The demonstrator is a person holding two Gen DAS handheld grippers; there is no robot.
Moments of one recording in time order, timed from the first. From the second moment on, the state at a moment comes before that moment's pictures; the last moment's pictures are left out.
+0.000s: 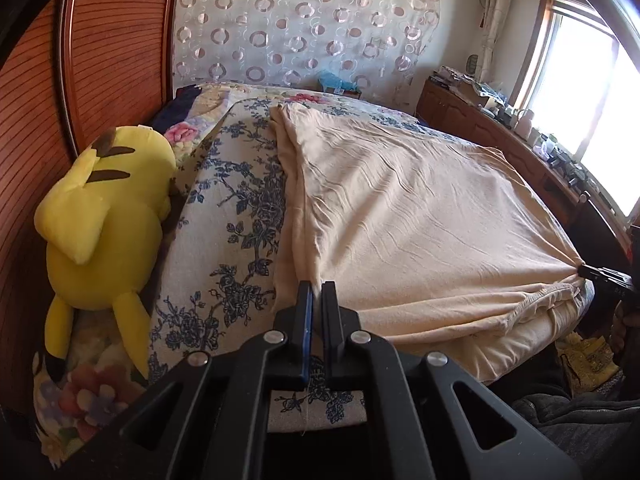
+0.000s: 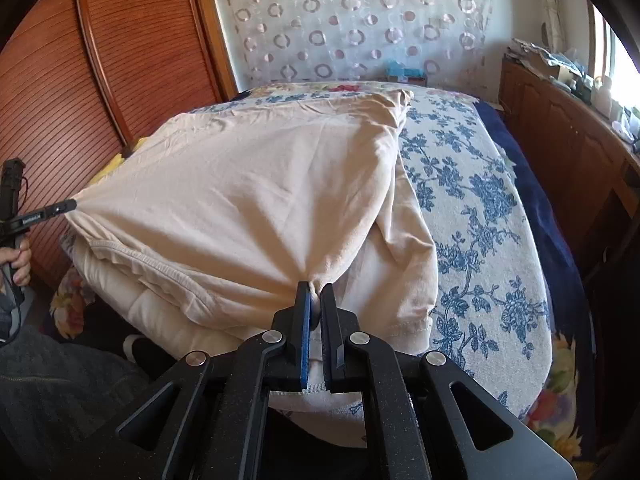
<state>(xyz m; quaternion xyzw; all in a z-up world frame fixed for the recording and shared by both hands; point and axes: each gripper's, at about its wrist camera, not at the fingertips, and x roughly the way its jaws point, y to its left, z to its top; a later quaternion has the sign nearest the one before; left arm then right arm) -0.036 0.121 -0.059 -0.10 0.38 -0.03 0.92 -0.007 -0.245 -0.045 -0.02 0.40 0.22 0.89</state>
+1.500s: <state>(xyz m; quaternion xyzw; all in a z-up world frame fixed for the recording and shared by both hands) -0.027 0.117 -0.079 -0.09 0.38 0.01 0.92 0.016 -0.245 -0.066 -0.04 0.37 0.15 0.91</state>
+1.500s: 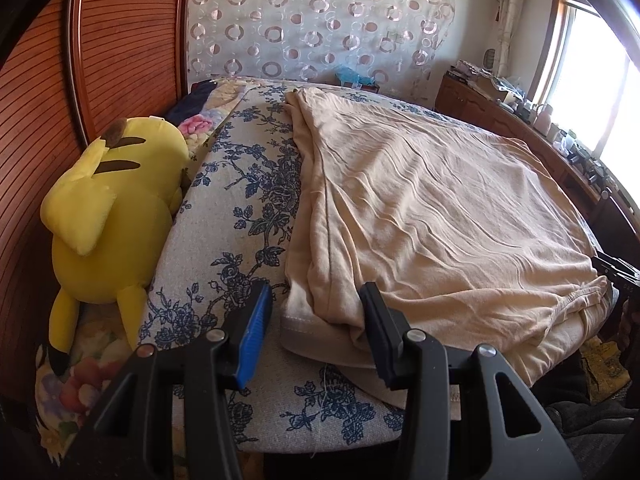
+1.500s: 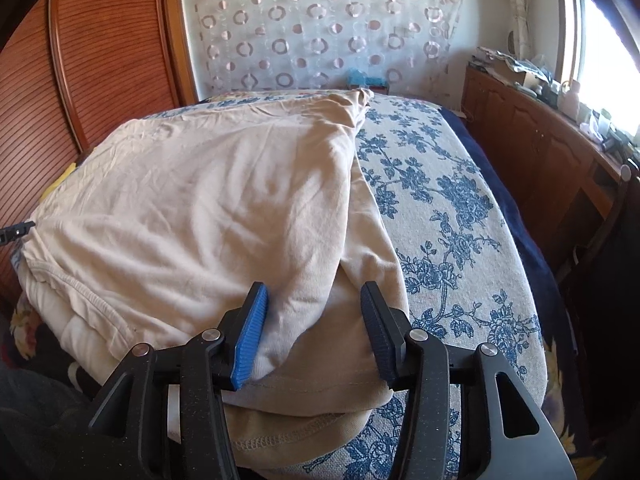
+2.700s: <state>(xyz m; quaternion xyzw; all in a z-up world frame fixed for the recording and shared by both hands) 0.062 -0.037 0.031 -0.04 0.31 -0.22 0.92 0.009 -0.263 -0.064 -0.02 0.35 0.15 0.93</state>
